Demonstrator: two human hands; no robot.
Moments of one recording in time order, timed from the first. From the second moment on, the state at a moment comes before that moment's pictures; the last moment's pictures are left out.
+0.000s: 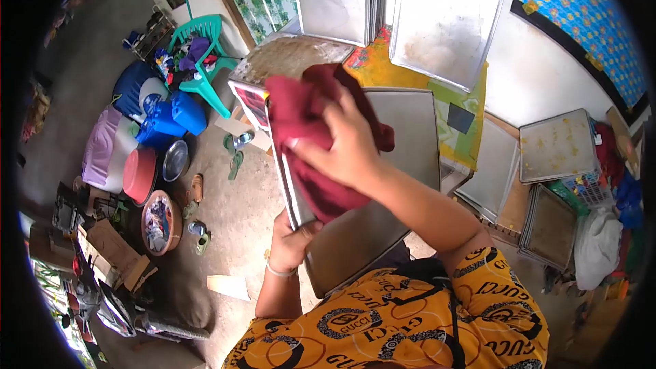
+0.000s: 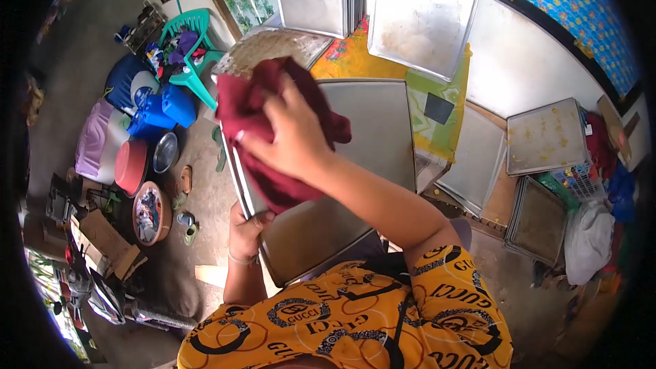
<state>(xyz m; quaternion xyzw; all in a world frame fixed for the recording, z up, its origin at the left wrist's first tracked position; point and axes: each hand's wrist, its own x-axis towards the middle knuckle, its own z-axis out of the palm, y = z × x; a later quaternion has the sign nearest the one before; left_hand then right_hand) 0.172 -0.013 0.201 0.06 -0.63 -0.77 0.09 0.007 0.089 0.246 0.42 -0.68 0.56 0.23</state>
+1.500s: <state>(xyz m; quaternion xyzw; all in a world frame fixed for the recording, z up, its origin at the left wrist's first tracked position) 0.130 -0.018 0.208 0.13 -0.46 -0.88 0.09 0.049 0.366 0.039 0.25 -0.94 0.25 -0.01</state>
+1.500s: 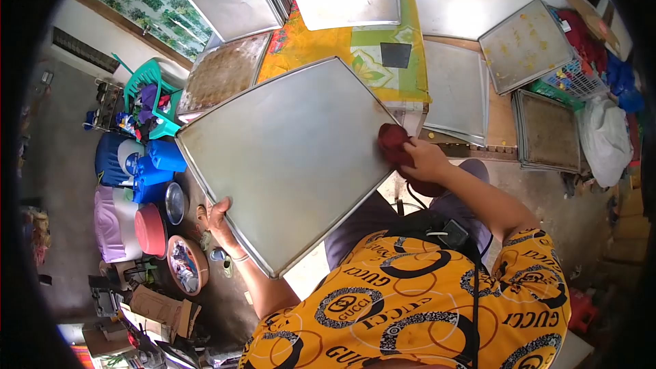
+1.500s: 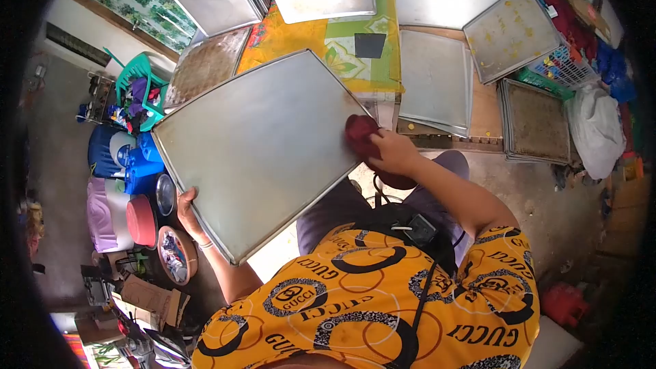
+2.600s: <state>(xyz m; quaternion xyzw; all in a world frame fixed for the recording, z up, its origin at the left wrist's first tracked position) 0.155 0.003 0.196 0.10 -0.44 -0.87 0.17 -0.057 0.293 0.067 0.08 -0.98 0.16 0.06</state>
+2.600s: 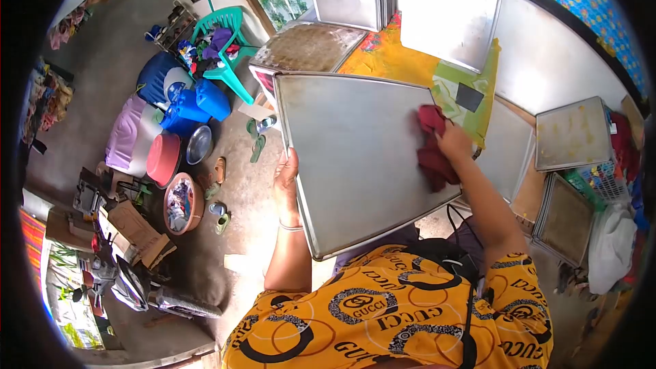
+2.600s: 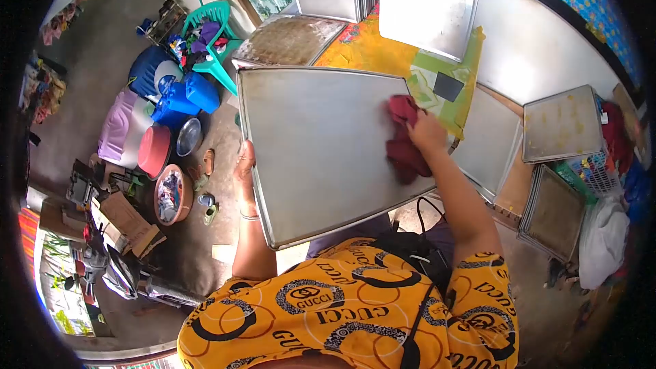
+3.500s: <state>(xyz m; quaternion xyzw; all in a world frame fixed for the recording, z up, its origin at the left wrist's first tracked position) 0.147 -0.011 0.382 -0.56 -0.80 -0.18 -0.15 -0.116 0.290 0.155 0.00 -0.27 0.92 -0.27</state>
